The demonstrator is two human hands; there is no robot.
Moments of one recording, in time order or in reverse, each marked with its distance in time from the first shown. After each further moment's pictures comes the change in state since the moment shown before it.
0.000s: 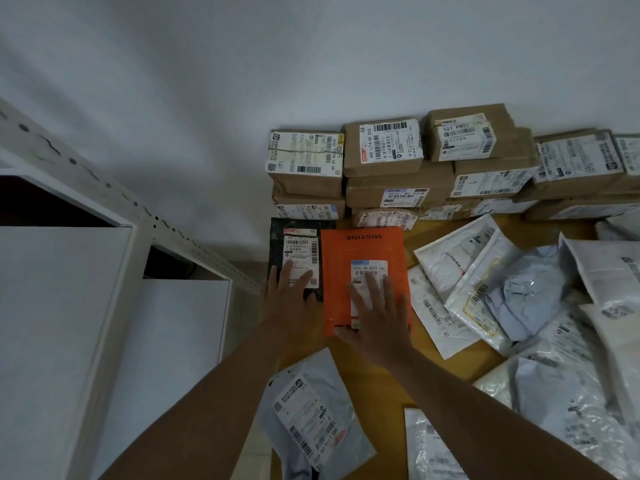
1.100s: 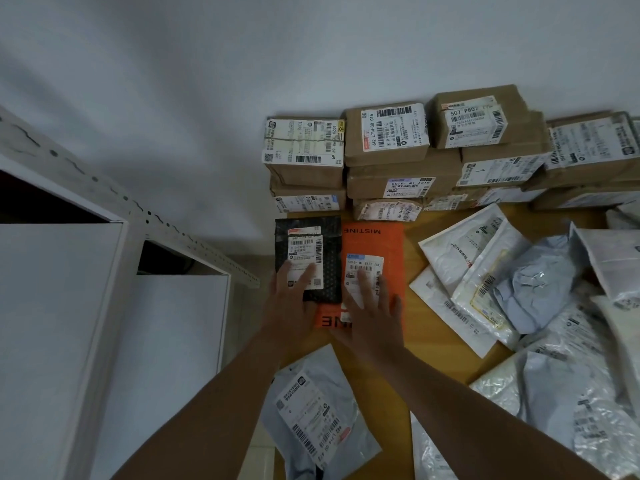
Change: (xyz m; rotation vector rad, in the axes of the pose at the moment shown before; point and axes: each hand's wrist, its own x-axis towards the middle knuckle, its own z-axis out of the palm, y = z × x) left_hand 0.006 -0.021 0.035 -0.130 0.084 0.078; right_hand 0.003 -0.020 0.007 -0.079 -0.098 0.032
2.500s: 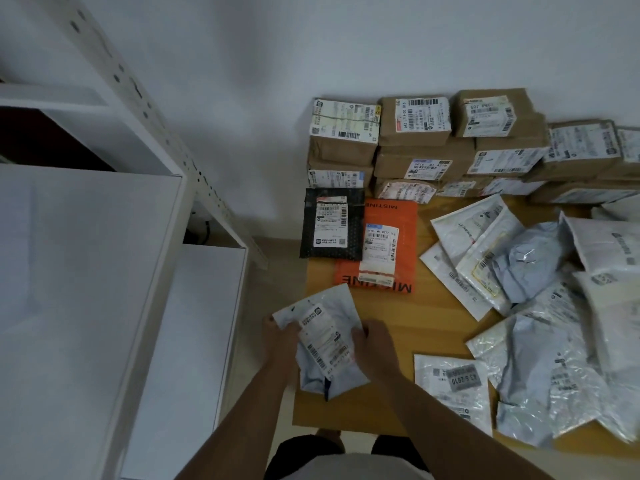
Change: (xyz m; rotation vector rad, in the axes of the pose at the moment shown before) left_hand -0.146 -0.029 0.013 -1.154 0.118 -0.765; right_hand -0.105 -0.058 0.035 0.726 -0.059 0.410
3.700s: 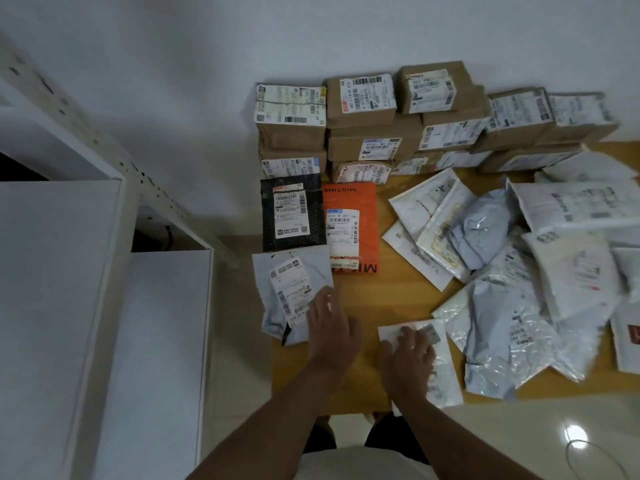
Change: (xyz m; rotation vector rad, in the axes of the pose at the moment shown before) left_hand -0.074 -0.010 0.103 0.780 -0.127 0.863; right_hand -0.044 0.081 -0.039 -0.175 0.324 0.228
